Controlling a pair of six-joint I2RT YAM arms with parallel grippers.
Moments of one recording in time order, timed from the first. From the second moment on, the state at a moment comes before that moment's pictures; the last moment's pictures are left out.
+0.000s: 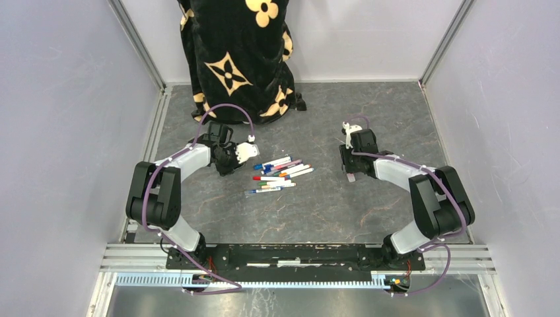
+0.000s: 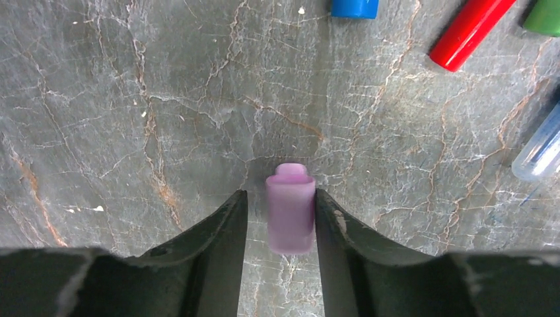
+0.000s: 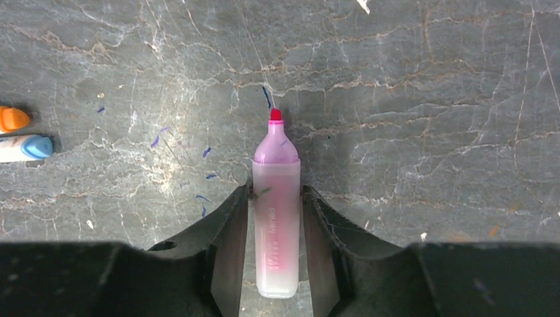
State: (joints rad) left arm -0.21 1.62 0.91 -0.47 0.24 1.02; right arm 0.31 1.55 0.74 -0.10 0.04 0.07
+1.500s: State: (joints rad) left arm -0.11 1.57 1.48 -1.11 0.51 0.78; right arm 0.55 1.75 1.03 -0.13 -0.39 -0.36
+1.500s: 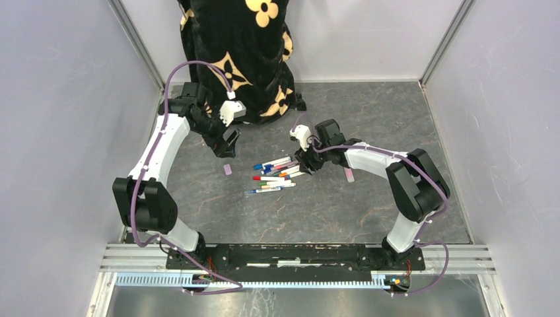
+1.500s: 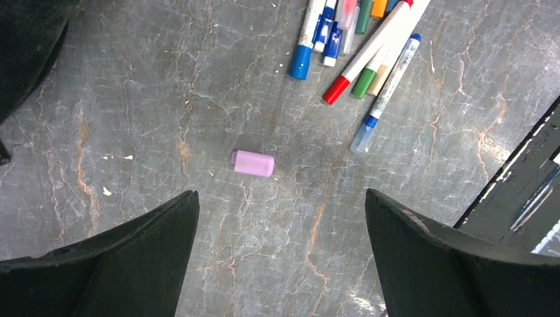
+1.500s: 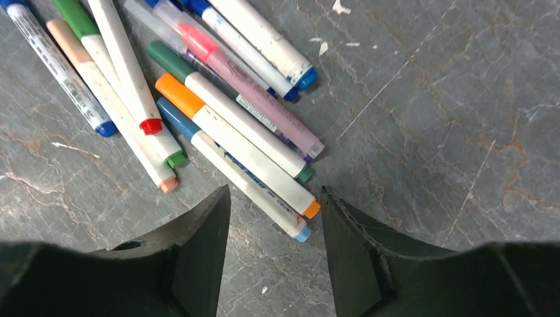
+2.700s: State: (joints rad) left arm -0.11 1.57 1.48 -1.14 0.53 0.78; right arm 0.55 1.66 0.80 -0.01 -0.31 -0.30
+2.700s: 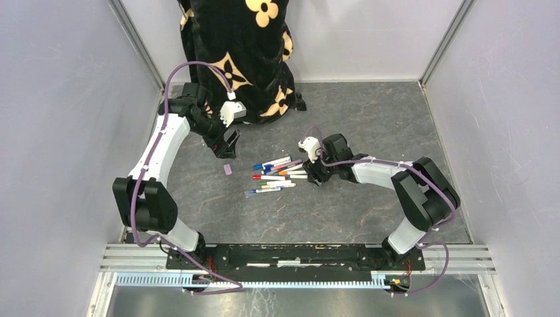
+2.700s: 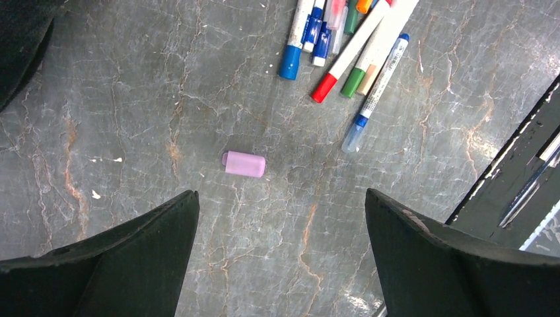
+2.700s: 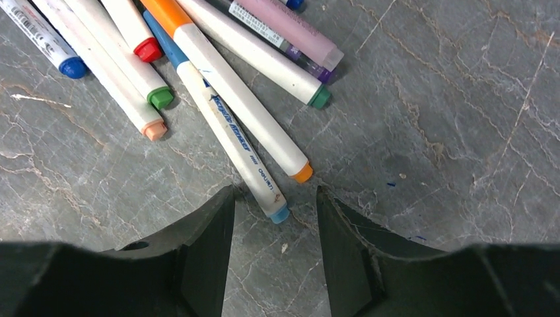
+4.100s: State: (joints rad) left arm -0.11 1.49 1.45 -1.12 0.58 0.82; right arm 0.69 1.62 0.77 -0.01 -0.29 -0.22
